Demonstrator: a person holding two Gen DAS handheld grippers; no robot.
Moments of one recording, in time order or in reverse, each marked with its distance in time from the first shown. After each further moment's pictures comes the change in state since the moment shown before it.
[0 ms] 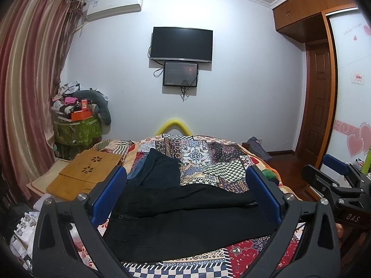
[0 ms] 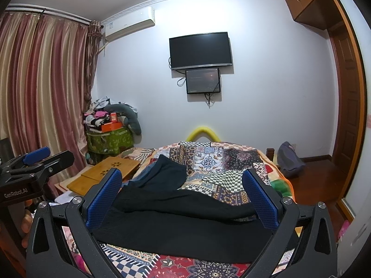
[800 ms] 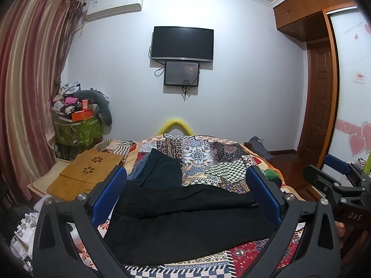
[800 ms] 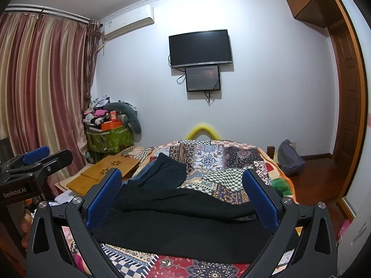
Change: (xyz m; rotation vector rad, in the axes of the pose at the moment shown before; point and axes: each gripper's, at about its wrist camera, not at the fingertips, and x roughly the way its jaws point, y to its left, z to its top) left arm 0.012 -0.003 0.003 0.010 0.007 0.013; right arm 0.006 -0.007 0.005 0.004 0.021 0.006
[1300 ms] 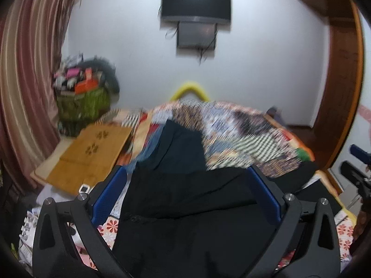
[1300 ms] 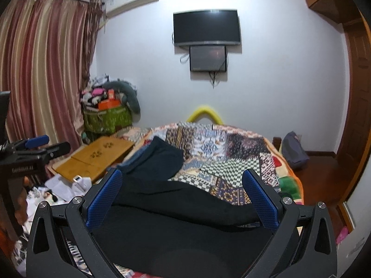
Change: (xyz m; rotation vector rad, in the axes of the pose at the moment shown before) left arm 0.164 0.071 -0.006 -0.013 0.274 0.077; right arm 0.112 -0.024 -0.013 -0.055 0.150 0.015
